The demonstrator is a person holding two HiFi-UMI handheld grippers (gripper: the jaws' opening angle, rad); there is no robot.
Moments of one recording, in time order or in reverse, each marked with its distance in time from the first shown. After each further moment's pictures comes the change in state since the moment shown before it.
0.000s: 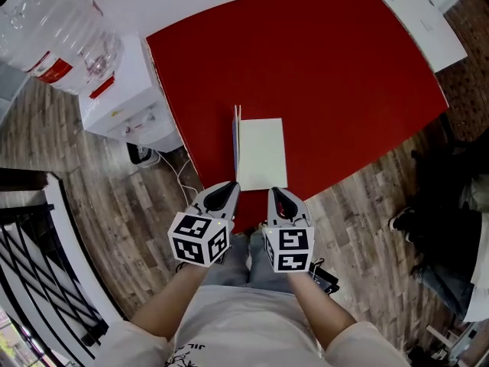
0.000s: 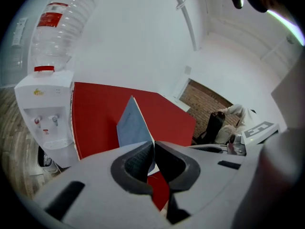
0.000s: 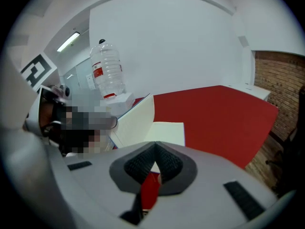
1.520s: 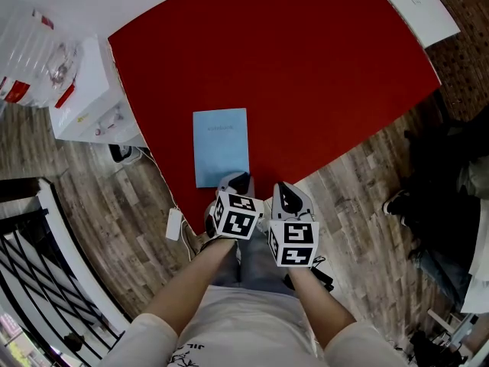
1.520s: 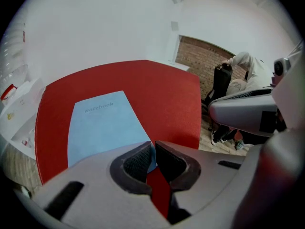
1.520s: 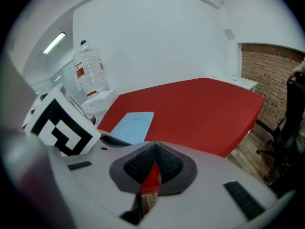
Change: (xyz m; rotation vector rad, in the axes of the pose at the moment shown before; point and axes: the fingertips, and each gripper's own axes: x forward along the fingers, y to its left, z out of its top) left arm 0.157 -0.061 -0.105 0.274 0.336 0.101; right arm -0.018 -0.119 -0.041 0.085 0.050 -0.084
